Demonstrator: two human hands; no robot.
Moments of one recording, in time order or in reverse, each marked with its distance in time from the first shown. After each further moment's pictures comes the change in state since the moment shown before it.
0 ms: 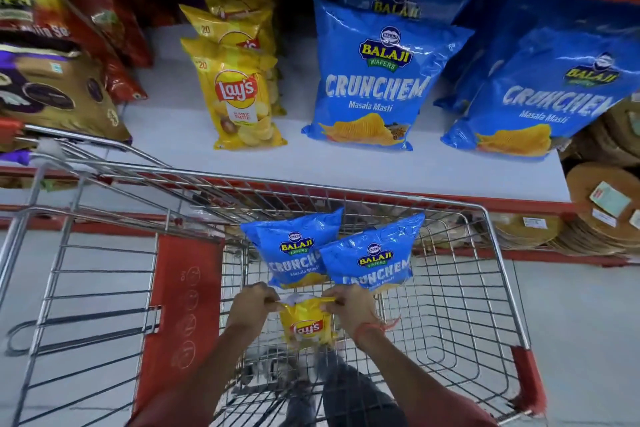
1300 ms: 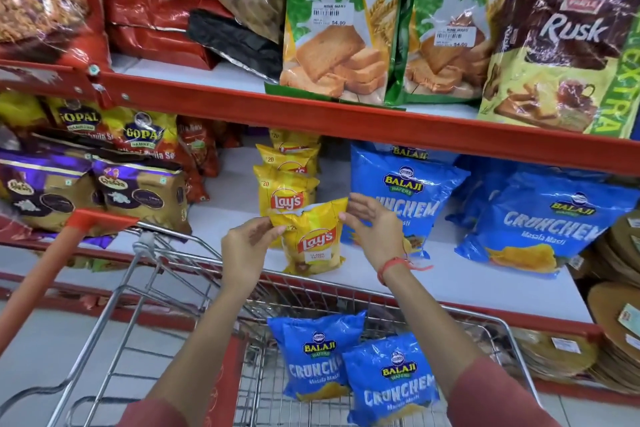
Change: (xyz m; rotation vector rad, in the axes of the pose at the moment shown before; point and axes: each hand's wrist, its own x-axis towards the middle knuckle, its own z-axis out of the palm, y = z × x) left_hand 0.009 0.123 -0.224 -0.666 0.743 0.360; right_hand 0.026 -0.225 -0.142 0.346 0.469 -0.722
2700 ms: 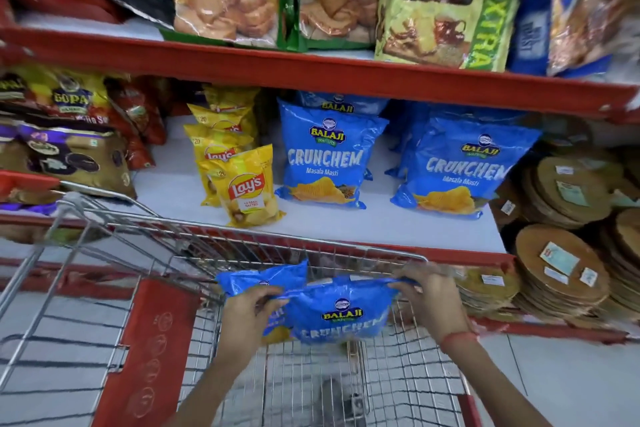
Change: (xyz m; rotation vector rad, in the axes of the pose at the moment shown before) left_hand -0.187 -0.033 0.075 0.187 -0.278 -0.149; right_hand -0.156 0.101 -0.192 -0.591 -0.056 -0.042
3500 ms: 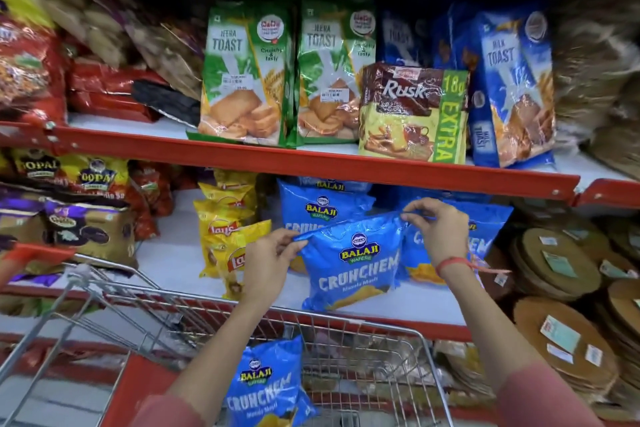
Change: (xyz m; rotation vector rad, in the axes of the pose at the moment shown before) left_hand 0.101 0.156 -0.020 -0.136 0.179 0.328; right_hand 0.151 -0.062 -0.104 0.259 0.395 -0.020
